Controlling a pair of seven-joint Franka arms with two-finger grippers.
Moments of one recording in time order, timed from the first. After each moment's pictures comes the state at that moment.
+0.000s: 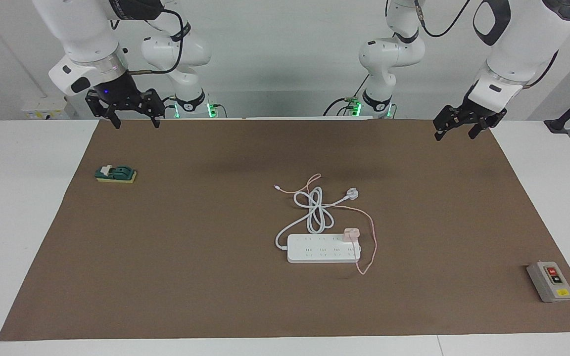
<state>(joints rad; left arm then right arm) 0.06 -0.04 -0.13 -1.65 -0.03 1.58 -0.06 -0.02 -0.04 0.07 -1.59 0.00 1.48 0.05</state>
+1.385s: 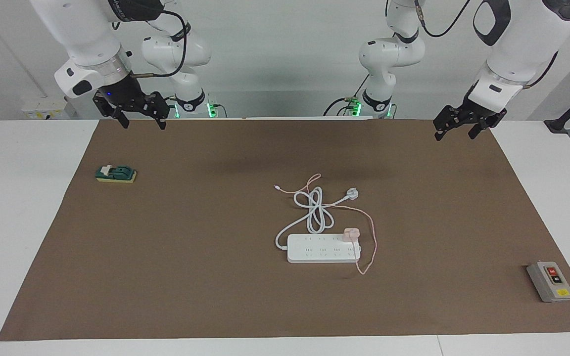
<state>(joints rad) 0.06 -0.04 -0.12 -1.65 -0.03 1.58 -0.07 -0.02 -0.04 0.07 -1.62 0.10 1.50 0.26</state>
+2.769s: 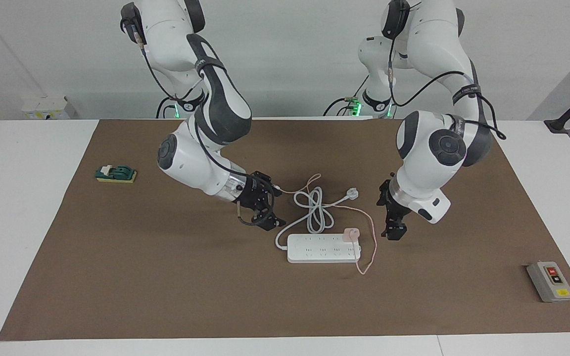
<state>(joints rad) -0.24 0.54 -0.08 -1.34 -0.03 1.85 -1.77 0.27 0.56 0.08 -1.44 0.79 2.12 1.48</state>
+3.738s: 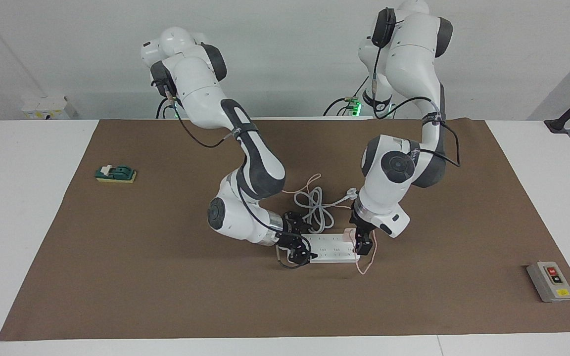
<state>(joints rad) -0.35 0.58 -0.07 -1.50 -0.03 2.11 -1.83 0.36 0.99 0.08 -1.03 0.83 2.11 1.43</state>
